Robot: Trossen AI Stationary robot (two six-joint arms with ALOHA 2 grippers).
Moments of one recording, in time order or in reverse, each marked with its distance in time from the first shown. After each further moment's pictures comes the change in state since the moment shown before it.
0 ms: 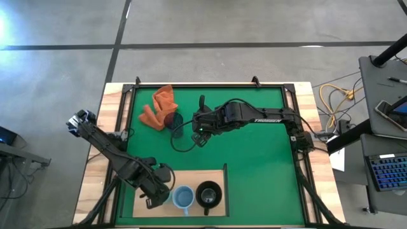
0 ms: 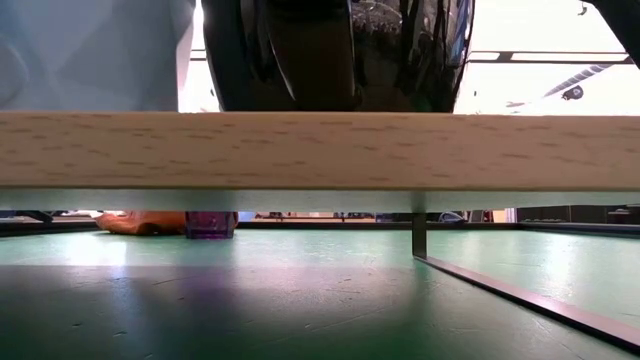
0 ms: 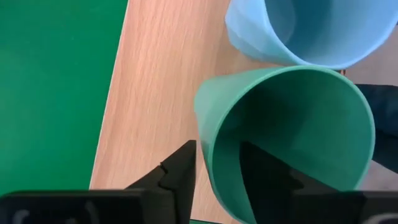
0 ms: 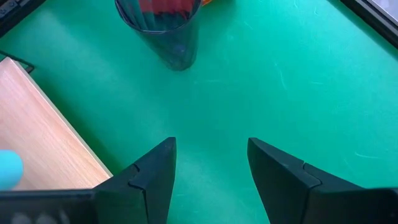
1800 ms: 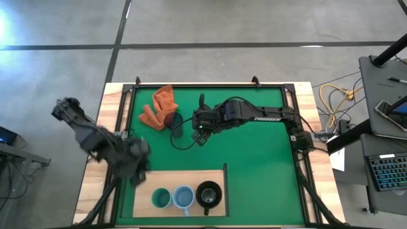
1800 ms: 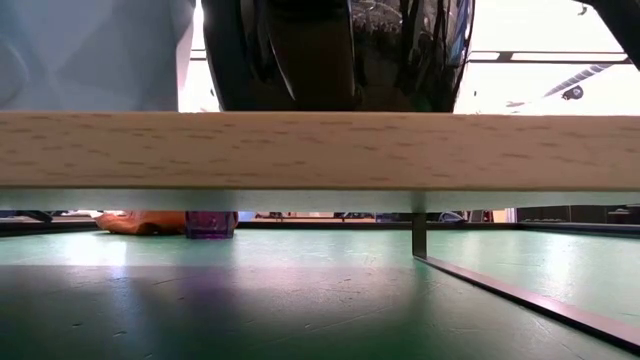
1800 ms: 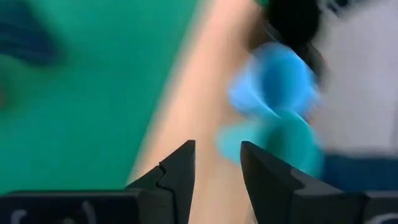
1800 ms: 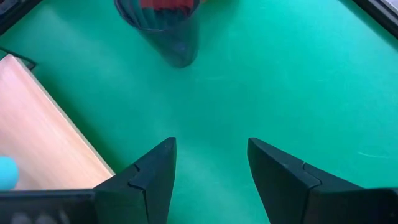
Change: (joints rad) left arm 0.005 -0.337 0.020 -0.097 -0.232 -0.072; right arm -0.018 0.000 0.000 0.000 -0.035 -0.015
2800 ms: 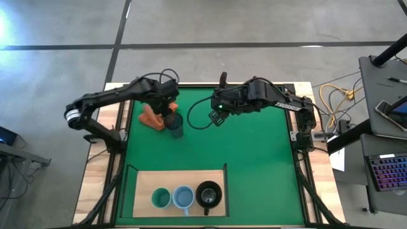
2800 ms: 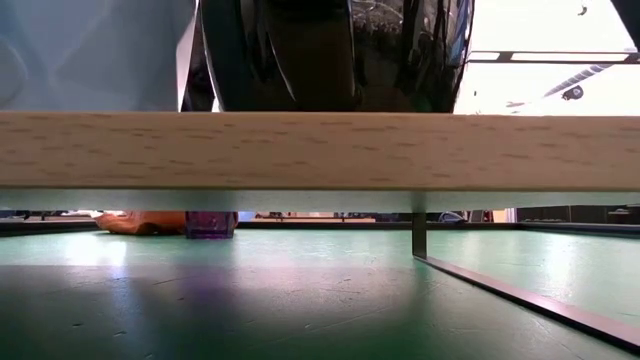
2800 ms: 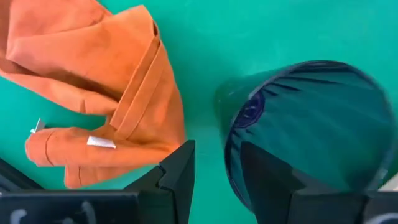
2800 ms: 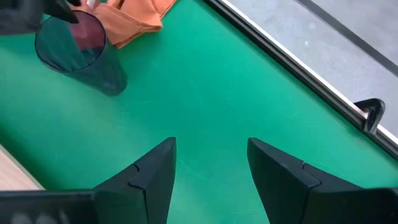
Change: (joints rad) left arm 1.095 0.234 -0.118 0.045 0.240 0.709; right arm -0.085 -0.173 -0.006 -0.169 0.158 -0.052
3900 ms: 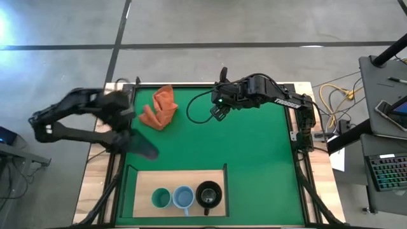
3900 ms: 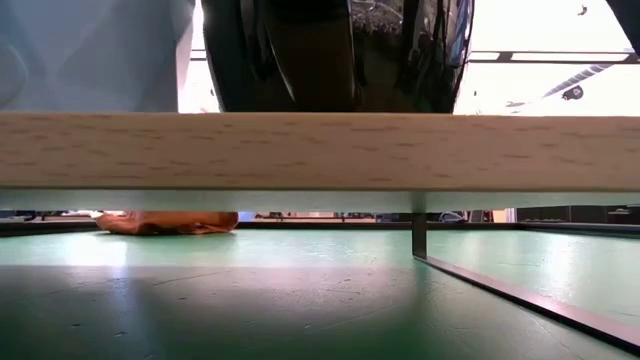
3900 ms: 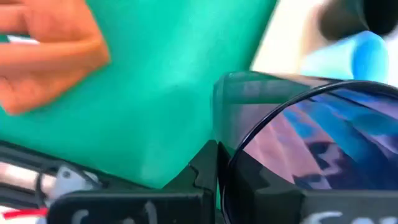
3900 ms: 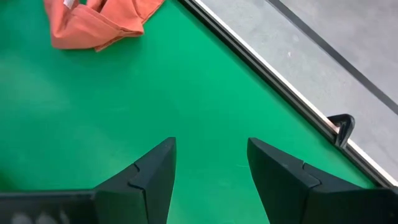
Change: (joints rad) left arm -0.208 -0.523 -0.001 -0.361 0.231 0.029; right arm -0.051 0.002 -0.002 0.000 0.036 -0.104
